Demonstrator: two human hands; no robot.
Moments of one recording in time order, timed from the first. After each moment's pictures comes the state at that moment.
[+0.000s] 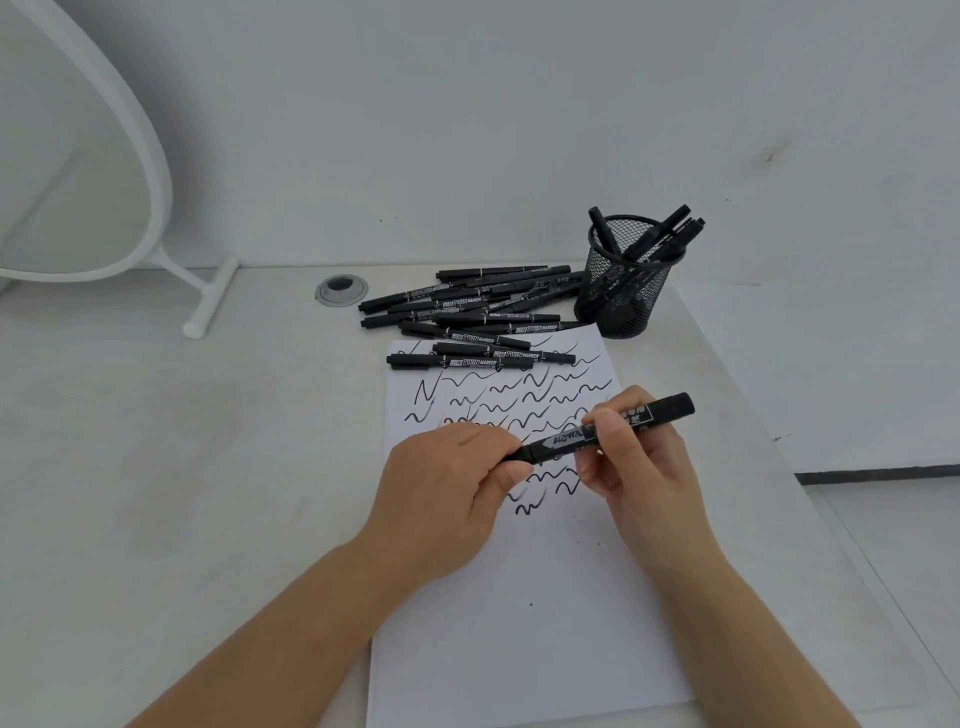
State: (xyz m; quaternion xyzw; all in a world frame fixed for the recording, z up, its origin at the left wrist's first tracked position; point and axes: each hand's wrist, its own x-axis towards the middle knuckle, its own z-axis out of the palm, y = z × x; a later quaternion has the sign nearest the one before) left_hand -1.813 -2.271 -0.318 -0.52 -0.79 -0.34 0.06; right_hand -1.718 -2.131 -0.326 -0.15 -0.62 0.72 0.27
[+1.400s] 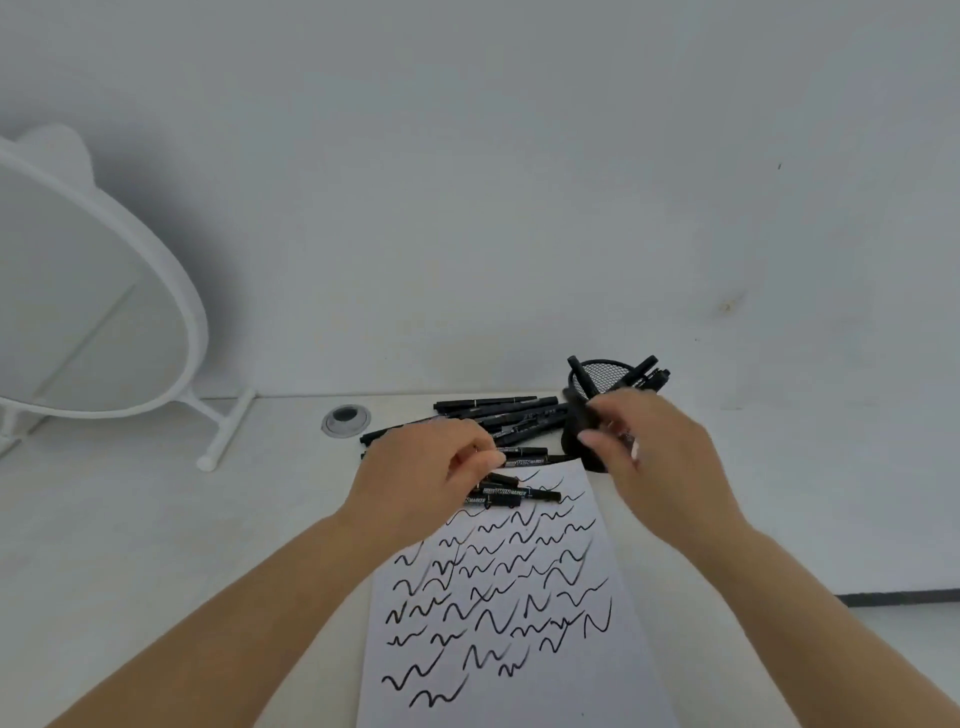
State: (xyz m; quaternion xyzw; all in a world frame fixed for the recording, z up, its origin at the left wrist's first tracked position) left_hand -1.897 -2.227 -0.261 -0.46 -0.84 -0.28 0.04; right_hand -1.764 -2.049 -0.243 -0.11 -0.93 0.17 0.32
